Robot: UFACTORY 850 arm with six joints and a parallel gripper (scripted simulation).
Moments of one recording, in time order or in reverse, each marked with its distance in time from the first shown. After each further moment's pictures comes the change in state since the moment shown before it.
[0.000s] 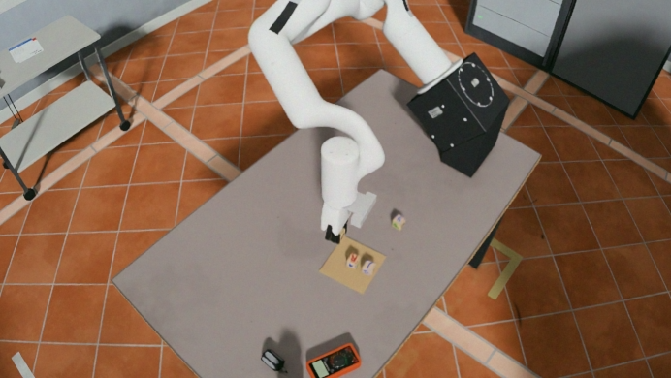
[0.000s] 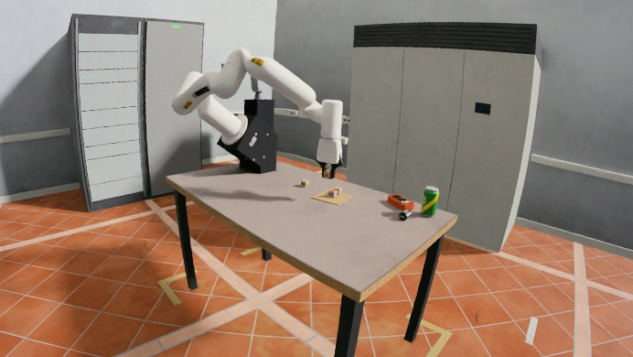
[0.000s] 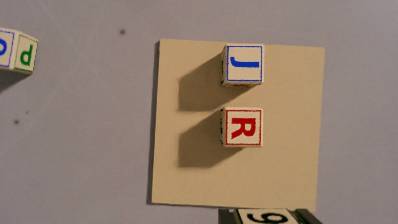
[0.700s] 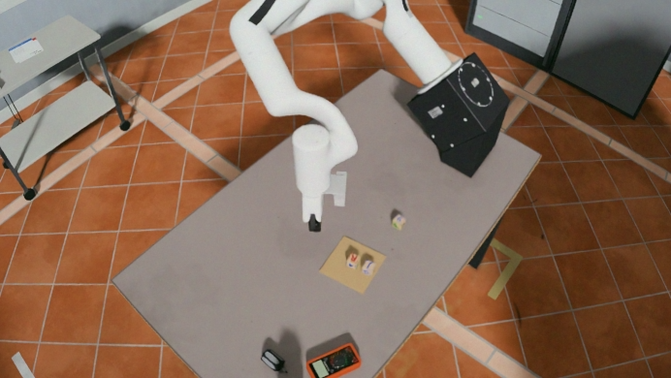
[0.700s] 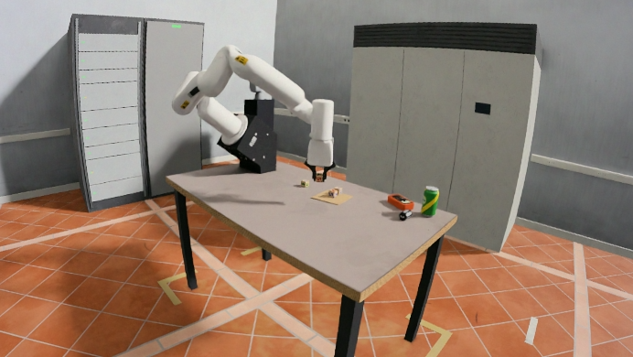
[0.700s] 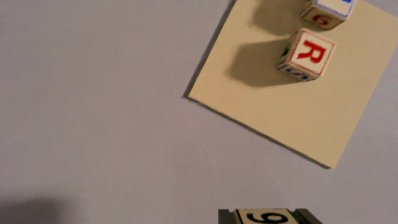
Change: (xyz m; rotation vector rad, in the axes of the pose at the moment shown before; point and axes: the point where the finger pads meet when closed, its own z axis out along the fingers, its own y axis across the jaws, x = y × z) arm -0.069 -0.005 -0.001 -0.001 0.012 -0.408
